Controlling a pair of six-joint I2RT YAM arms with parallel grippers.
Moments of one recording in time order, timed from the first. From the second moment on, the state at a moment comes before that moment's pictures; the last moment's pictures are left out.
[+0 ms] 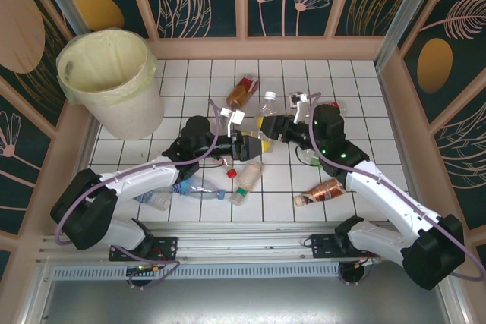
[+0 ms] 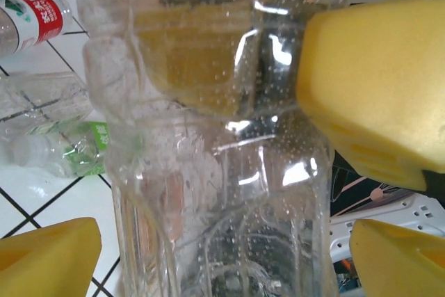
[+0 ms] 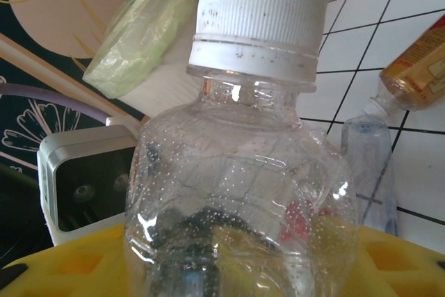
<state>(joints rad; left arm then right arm) -0.74 1.43 0.75 0.58 0.69 -0.84 0.57 1.05 0.80 0.02 -0.41 0.65</state>
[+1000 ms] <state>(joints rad) -0.73 1.46 0.92 0.37 0.64 -0.77 0.54 0.93 0.77 -0.02 -0.42 0.62</state>
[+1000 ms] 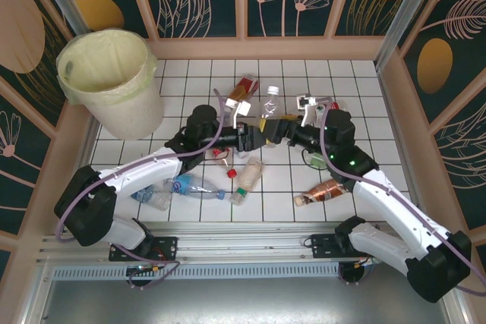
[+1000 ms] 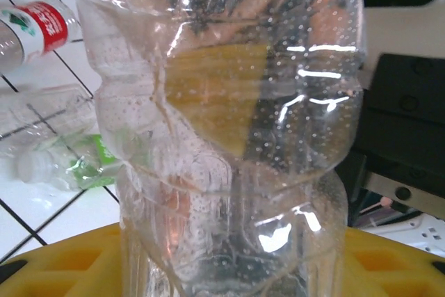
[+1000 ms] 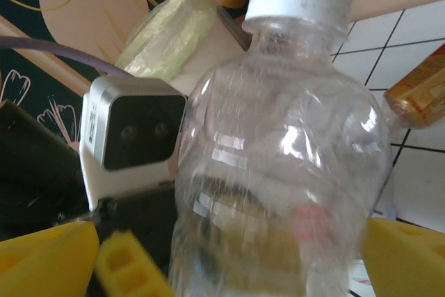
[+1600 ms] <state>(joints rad) -0.50 1.43 1.31 -0.21 0.37 -0.52 0.53 0.75 0.75 -0.14 -0.25 0.44</state>
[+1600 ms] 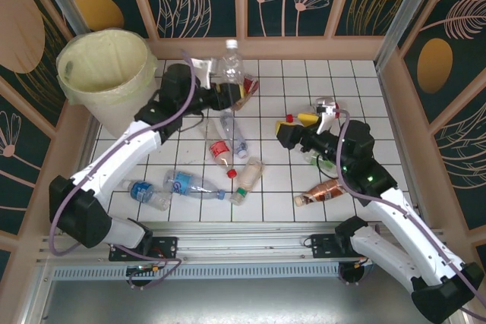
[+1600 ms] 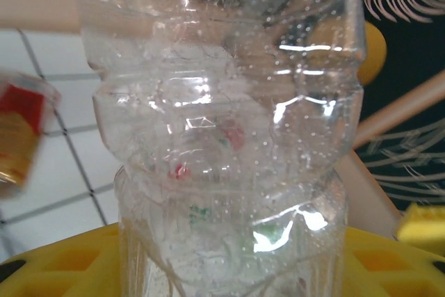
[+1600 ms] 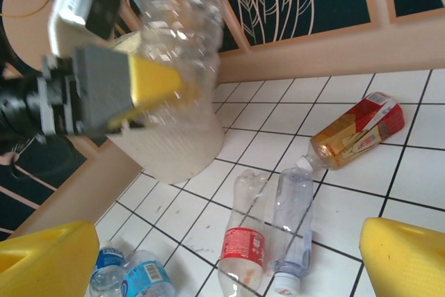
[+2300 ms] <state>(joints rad) -0.12 1.45 1.75 -0.62 0.05 -0.28 0.53 0.79 0.74 -0.12 -0.26 0.41</state>
